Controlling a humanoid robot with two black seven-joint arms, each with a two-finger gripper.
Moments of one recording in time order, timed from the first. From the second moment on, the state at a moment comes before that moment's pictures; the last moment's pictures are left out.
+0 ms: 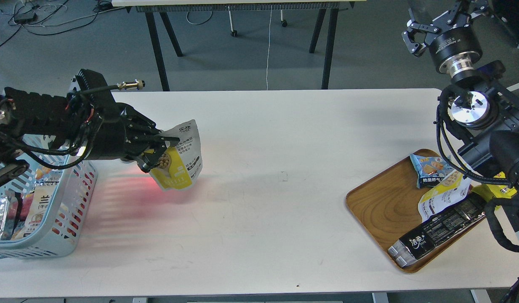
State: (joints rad) left arm -0.88 0.95 -0.53 -1.62 2.18 -0.49 -0.44; right arm 1.06 -0.25 0.58 0.30 0.22 0.49 0.41
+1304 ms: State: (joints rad) left arm -0.87 0.95 -0.53 -1.49 2.18 -0.49 -0.44; right arm 1.07 -0.25 0.58 0.30 0.22 0.49 0.41
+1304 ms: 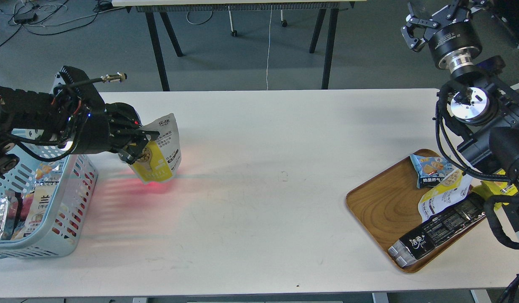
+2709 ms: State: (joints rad) left arm -0.90 0.96 -0.52 -1.51 2.18 -0.49 -0.44; right arm 1.08 -0.25 0.58 0.30 0.22 0.49 0.41
